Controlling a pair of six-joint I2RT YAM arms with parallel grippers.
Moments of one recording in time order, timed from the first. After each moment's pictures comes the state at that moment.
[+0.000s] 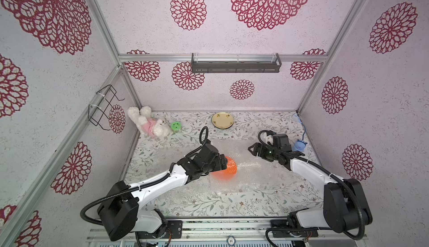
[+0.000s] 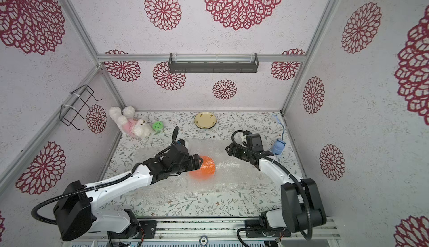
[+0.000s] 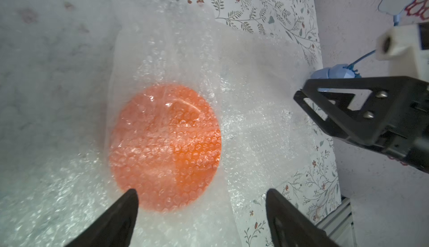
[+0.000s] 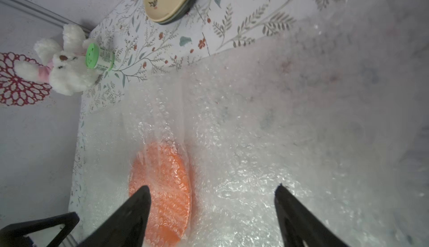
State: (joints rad) left arm -0.86 1.47 1.01 -0.38 -0.10 -0.83; right arm 0.24 1.41 0.75 -0.17 -0.39 0.57
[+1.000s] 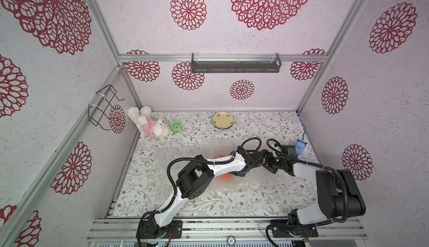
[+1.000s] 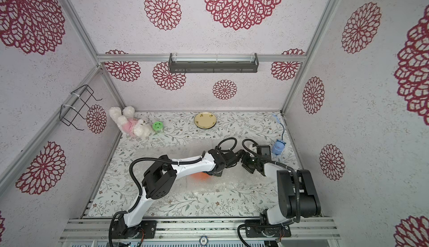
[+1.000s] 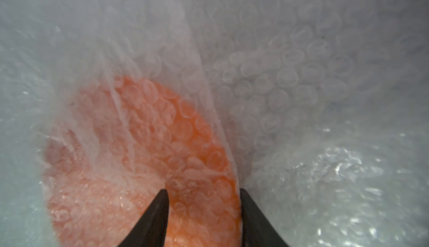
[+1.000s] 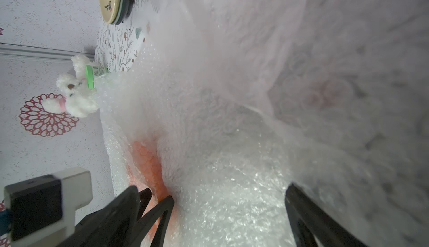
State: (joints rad) left arm -1.05 2.29 1.82 -1.07 -0.49 -0.84; right arm 0.07 1.49 0.58 0.04 -0.59 0.68
